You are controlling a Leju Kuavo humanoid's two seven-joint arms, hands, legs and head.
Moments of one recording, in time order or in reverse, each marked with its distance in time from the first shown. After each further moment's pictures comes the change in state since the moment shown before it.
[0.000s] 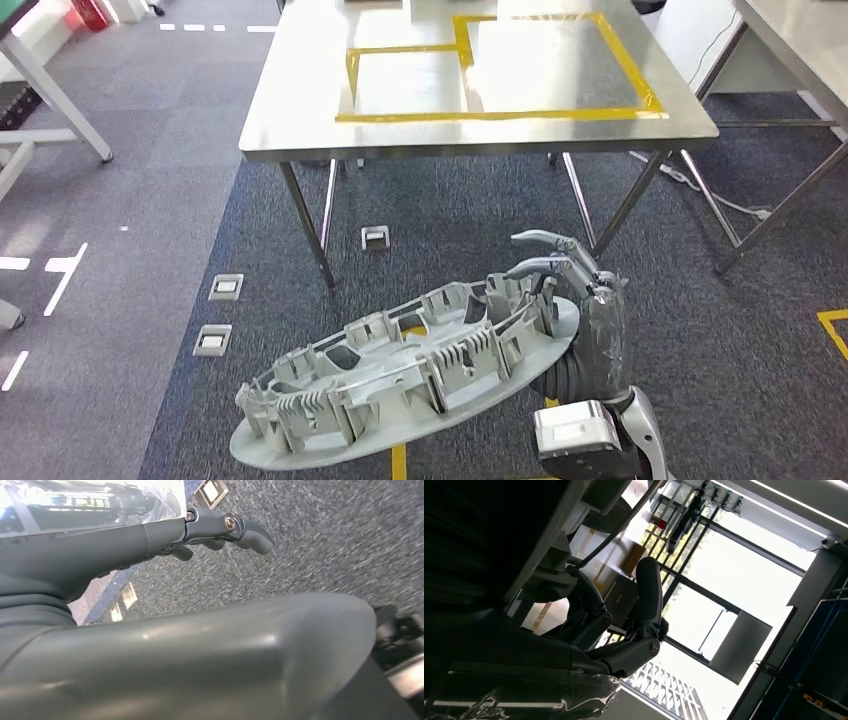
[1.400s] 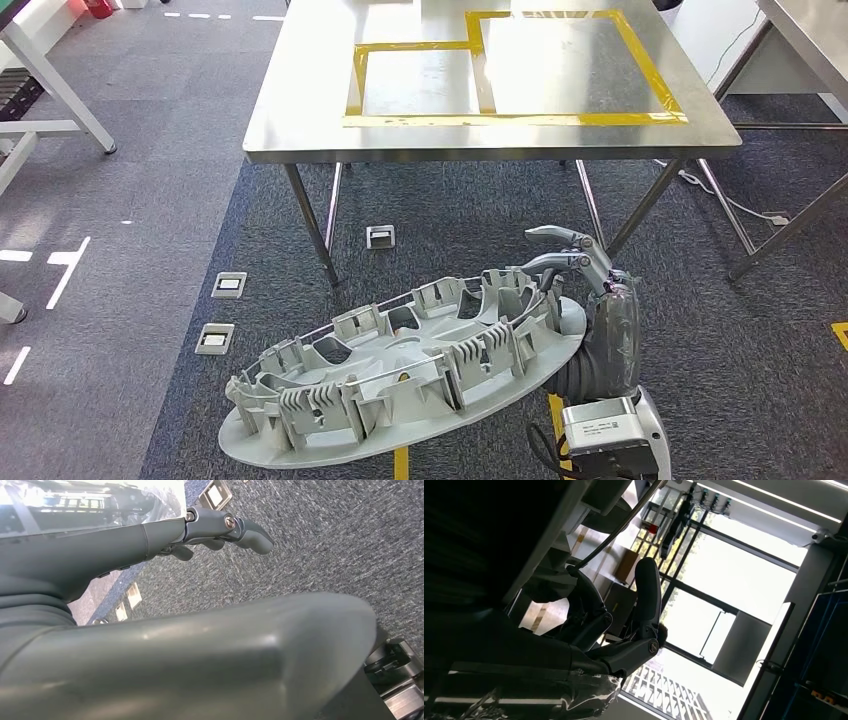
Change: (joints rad) left arm 0.003 0.001 0.012 0.002 0.000 0.001 -0.006; right arm 0.004 0.010 -0.007 0.007 -0.088 -0.046 -0.061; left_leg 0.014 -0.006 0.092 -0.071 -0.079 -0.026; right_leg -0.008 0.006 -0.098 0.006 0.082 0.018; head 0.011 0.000
